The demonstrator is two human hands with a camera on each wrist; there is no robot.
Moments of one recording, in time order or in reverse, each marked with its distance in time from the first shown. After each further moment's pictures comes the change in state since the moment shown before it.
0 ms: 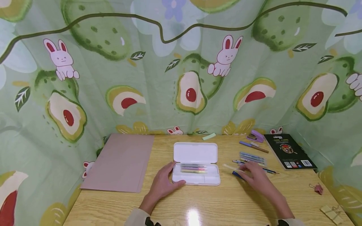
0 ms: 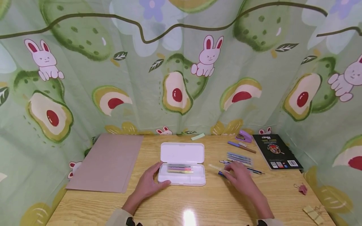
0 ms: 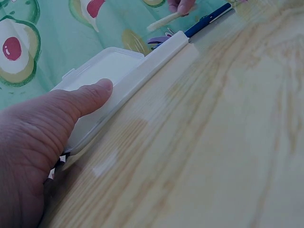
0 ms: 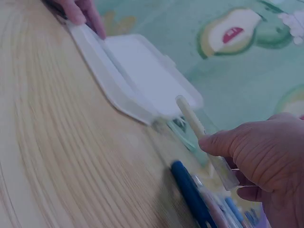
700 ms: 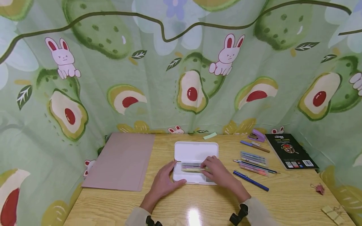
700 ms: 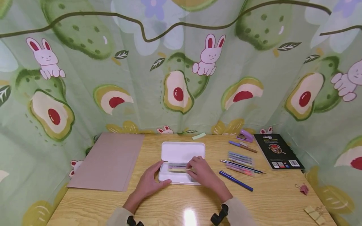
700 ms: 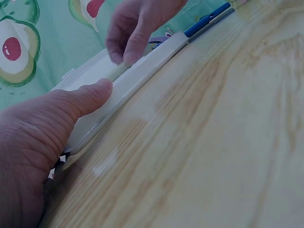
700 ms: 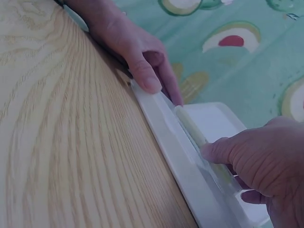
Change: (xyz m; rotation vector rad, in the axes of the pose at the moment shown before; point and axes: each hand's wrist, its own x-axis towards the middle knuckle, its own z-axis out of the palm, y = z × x) left_hand 0.001 -0.002 0.001 0.010 -0.006 -0.009; right_hand 0.065 -0.078 0.083 0.051 -0.283 -0.170
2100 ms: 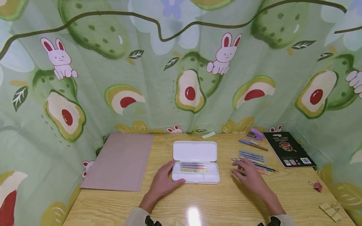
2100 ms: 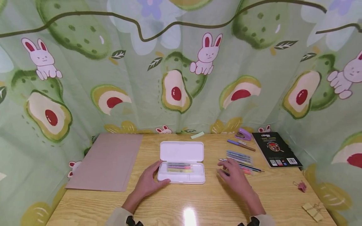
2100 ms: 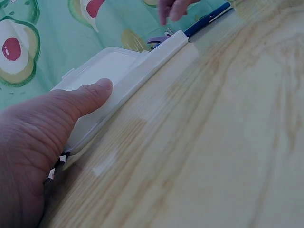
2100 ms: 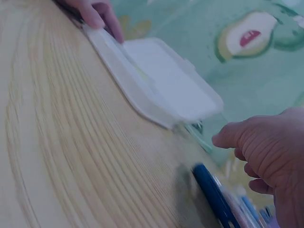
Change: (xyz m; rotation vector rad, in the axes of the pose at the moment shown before) left_hand 0.000 0.000 0.001 -0.029 0.010 -0.001; right_hand -0.087 0.050 -0.045 0.023 0.314 0.234
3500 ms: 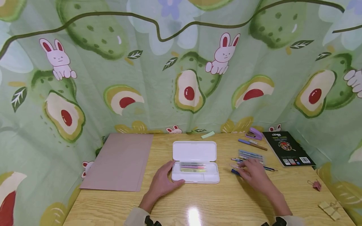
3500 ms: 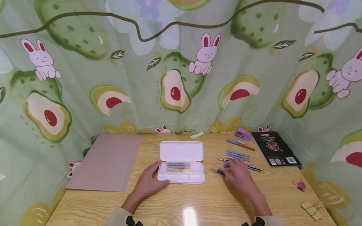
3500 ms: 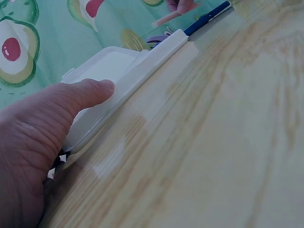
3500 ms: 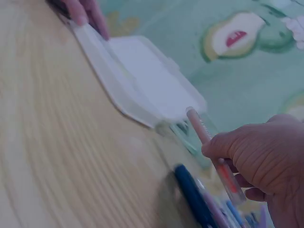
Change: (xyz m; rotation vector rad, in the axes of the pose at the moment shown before) left_hand -0.001 0.002 -0.001 0.009 -0.021 -0.007; right_hand -0.003 0.007 -0.020 -0.144 -0.004 -0.080
